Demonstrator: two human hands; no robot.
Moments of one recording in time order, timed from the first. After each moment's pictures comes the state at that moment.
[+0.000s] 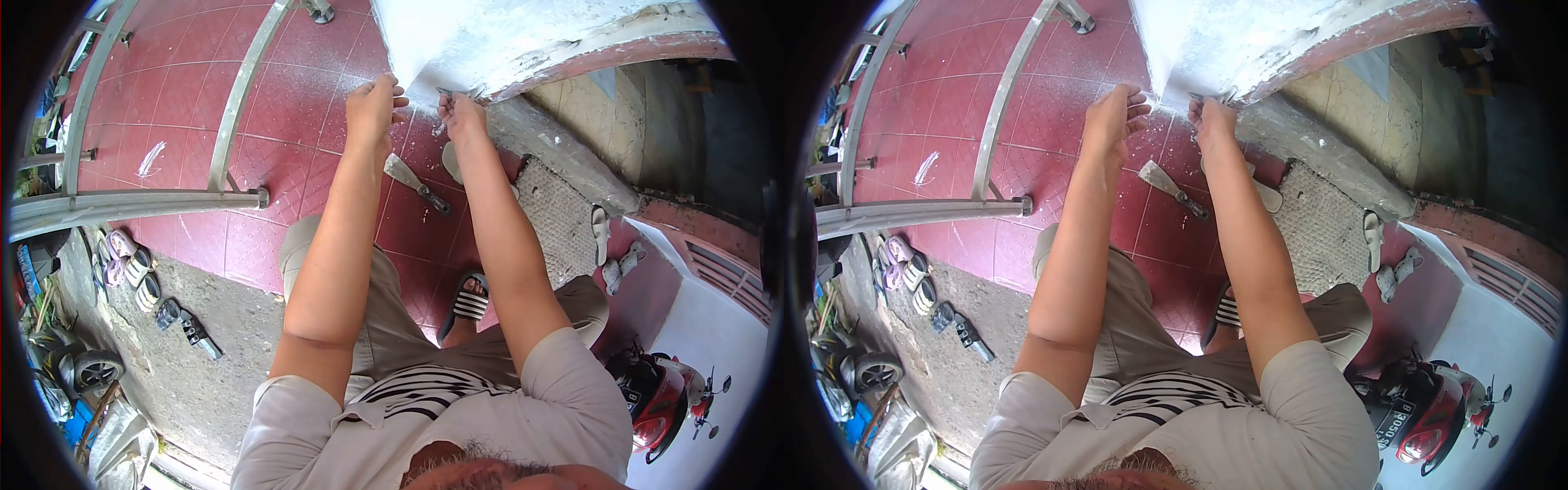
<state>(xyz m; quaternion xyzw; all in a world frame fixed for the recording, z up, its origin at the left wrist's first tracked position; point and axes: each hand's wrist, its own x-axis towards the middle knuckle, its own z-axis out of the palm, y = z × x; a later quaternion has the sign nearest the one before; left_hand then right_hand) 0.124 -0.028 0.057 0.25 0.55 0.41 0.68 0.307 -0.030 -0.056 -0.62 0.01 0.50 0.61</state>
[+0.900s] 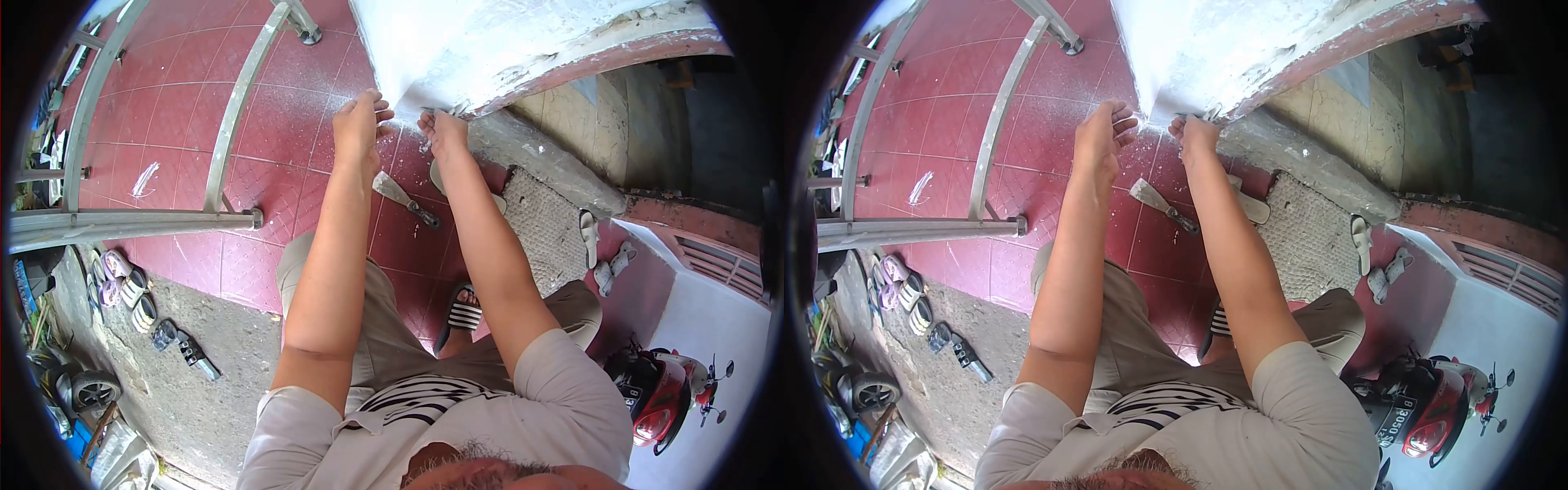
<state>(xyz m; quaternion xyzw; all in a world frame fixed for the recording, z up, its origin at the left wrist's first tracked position) 0.122 -0.025 0.062 0.21 0.52 0.45 0.70 0.291 -0.027 -0.046 -0.65 0.00 0.46 0.60</state>
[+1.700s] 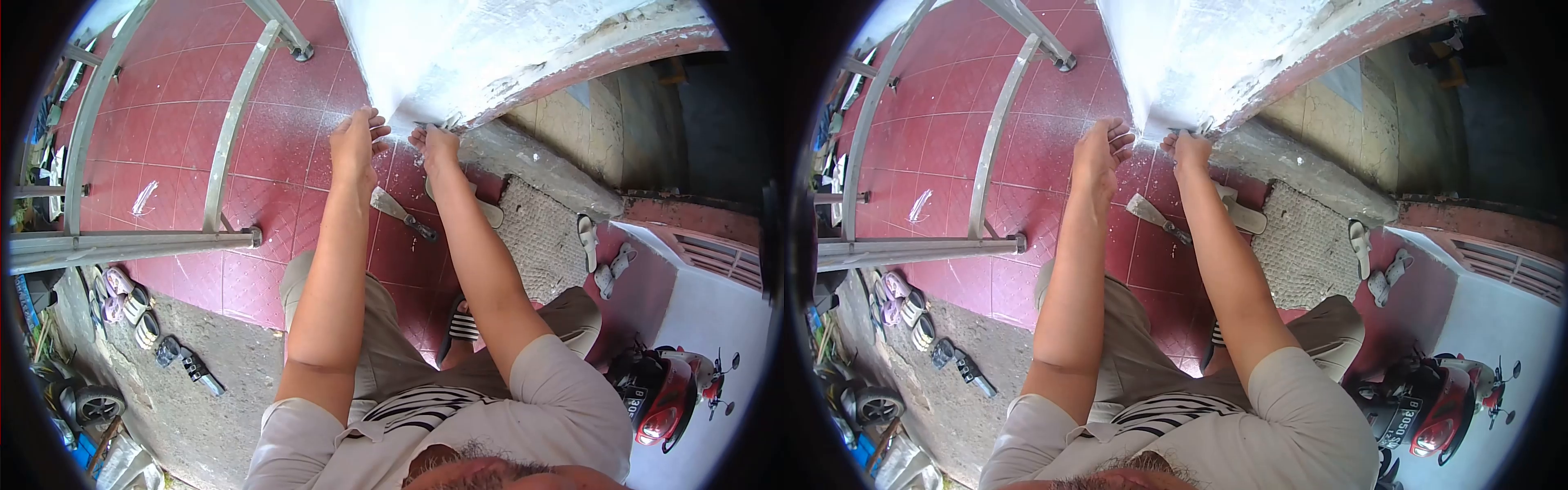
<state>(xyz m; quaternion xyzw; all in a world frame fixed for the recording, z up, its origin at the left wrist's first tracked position) 0.127 -0.023 0.056 0.20 0.51 0.44 0.71 0.289 -0.030 -0.049 -0.66 -0.02 0.46 0.59</state>
